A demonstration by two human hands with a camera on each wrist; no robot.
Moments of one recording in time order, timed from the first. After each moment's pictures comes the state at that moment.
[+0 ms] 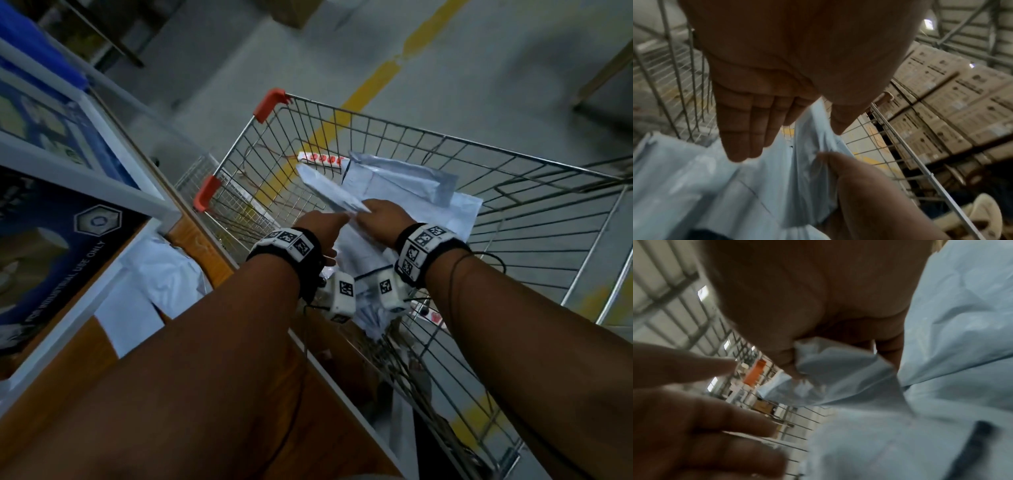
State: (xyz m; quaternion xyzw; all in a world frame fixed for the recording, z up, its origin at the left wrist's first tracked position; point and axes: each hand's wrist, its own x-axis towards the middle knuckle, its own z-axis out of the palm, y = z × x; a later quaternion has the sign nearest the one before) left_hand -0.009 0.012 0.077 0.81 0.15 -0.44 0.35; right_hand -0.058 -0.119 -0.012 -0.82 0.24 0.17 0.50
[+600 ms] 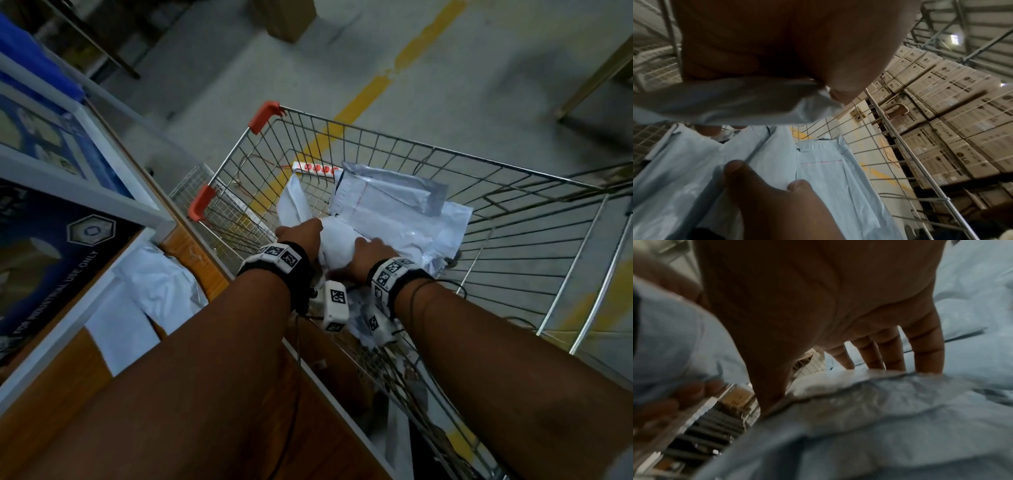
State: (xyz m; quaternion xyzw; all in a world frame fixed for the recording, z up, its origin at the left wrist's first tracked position) left_hand 0.000 0.026 0.064 0.84 0.25 -0.32 0.36; right_hand -0.074 -0.068 -0.041 -0.87 0.26 0.30 0.30
